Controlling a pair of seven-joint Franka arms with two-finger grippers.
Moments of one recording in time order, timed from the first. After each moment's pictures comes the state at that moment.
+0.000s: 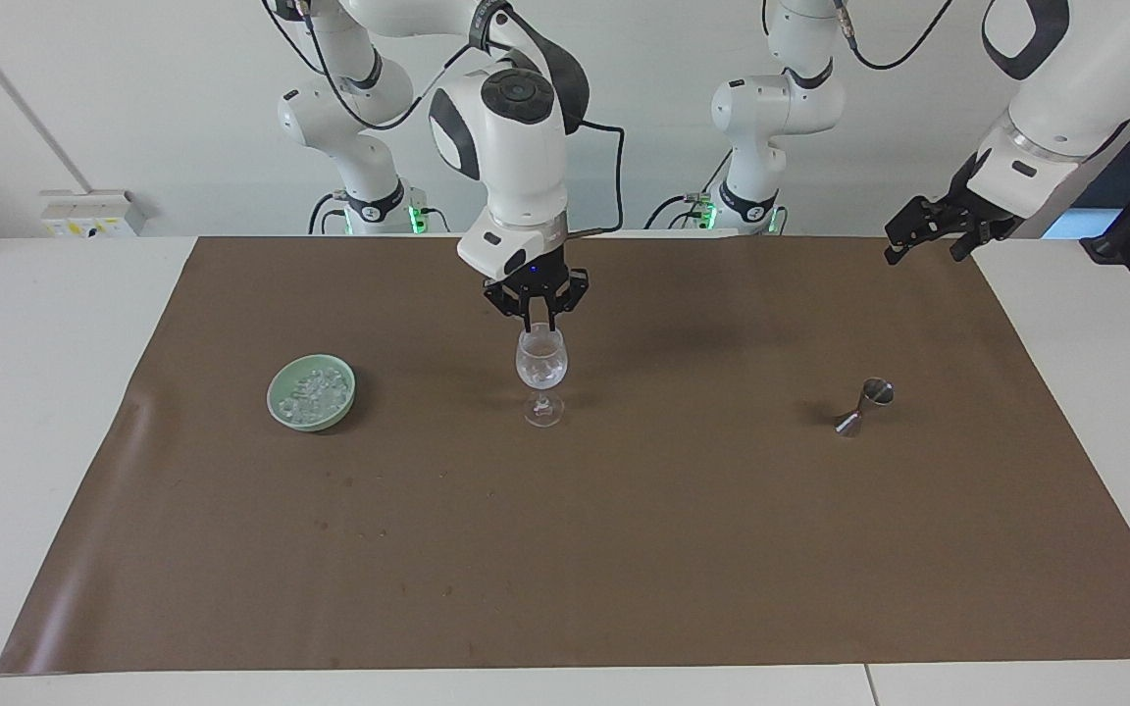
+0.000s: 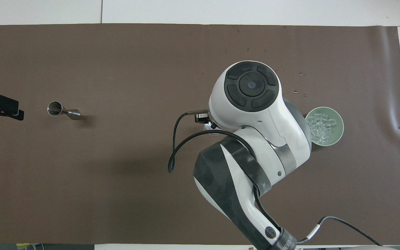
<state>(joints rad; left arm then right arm) -0.03 -0.01 0.02 -1.57 -0.05 1.44 -0.03 0.59 0.21 -0.03 -1.60 0.03 1.86 0.53</state>
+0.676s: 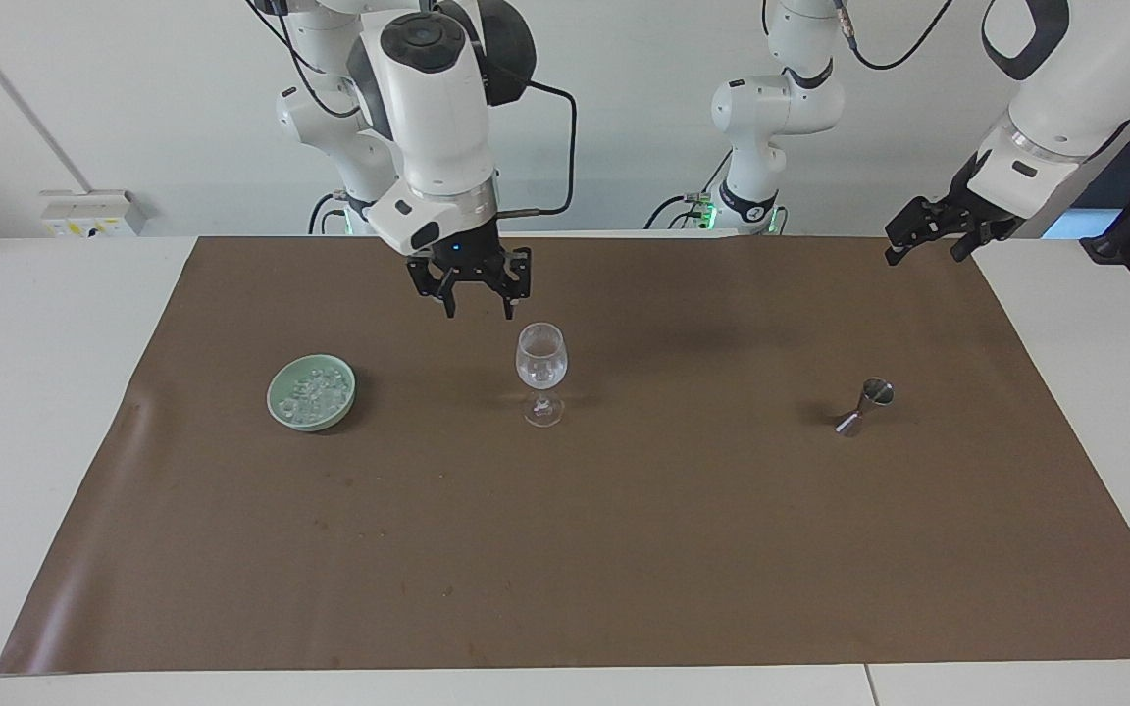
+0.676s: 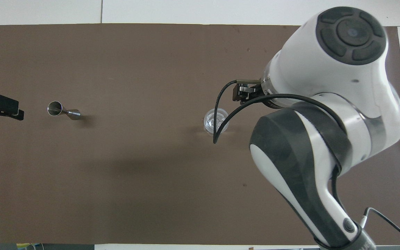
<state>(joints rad) -0.03 -0.01 0.02 -1.57 -0.04 1.45 -0.03 0.43 0.16 -0.04 -1.49 0.03 1.67 0.53</state>
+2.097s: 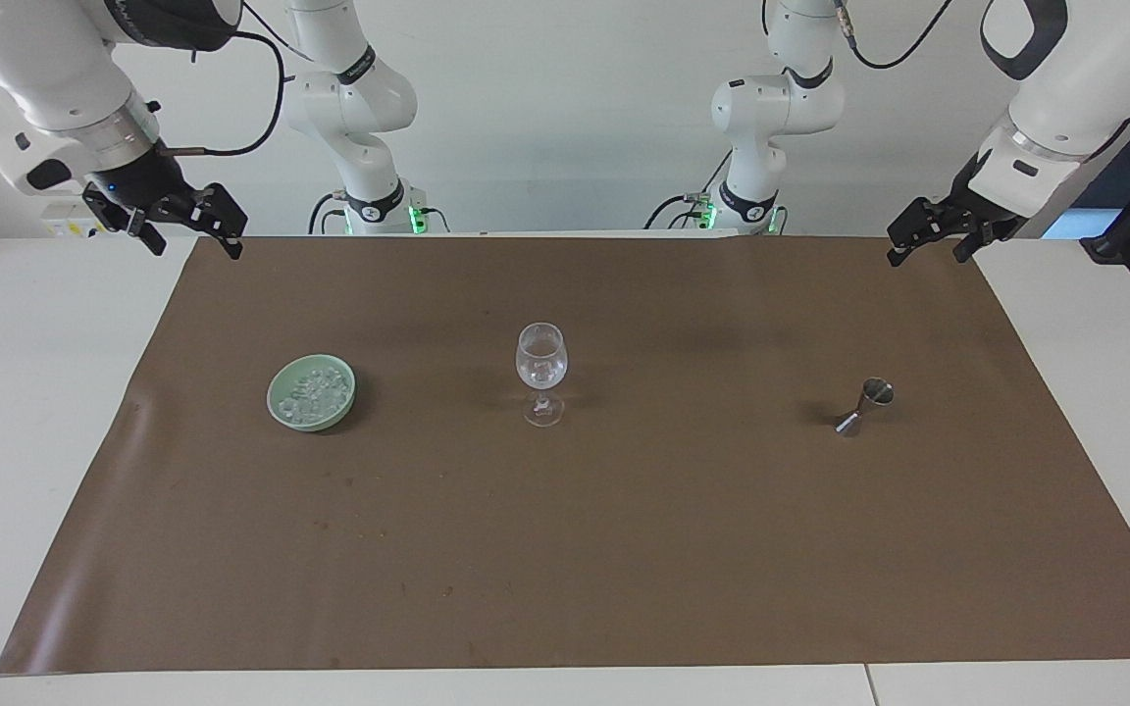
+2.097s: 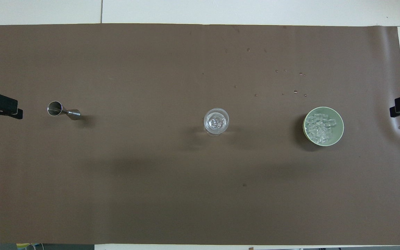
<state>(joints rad) -0.03 -0.01 0.02 -1.58 -0.03 1.47 -0.03 0.02 -0.03 -0.12 -1.57 -0.02 1.44 -0.03</state>
